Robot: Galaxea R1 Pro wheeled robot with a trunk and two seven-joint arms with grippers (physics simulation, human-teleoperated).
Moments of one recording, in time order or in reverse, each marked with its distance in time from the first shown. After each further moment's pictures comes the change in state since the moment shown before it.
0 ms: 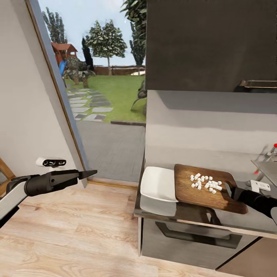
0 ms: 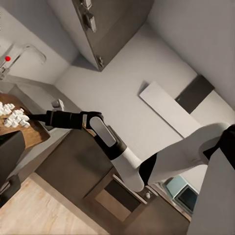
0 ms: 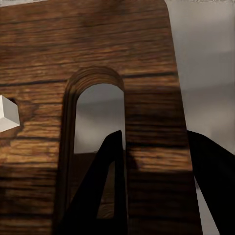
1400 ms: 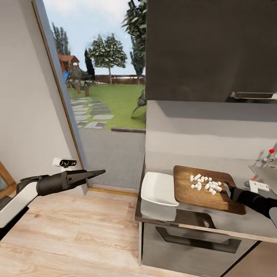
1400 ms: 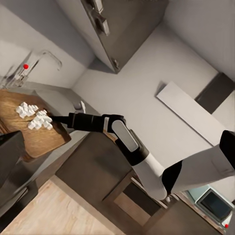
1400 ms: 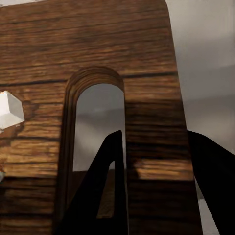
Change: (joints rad) left arm 0.001 -0.076 0.004 -0.001 -0.032 -0.002 0.140; right arm 0.001 0.001 0.013 0.001 0.009 0.002 -0.006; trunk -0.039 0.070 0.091
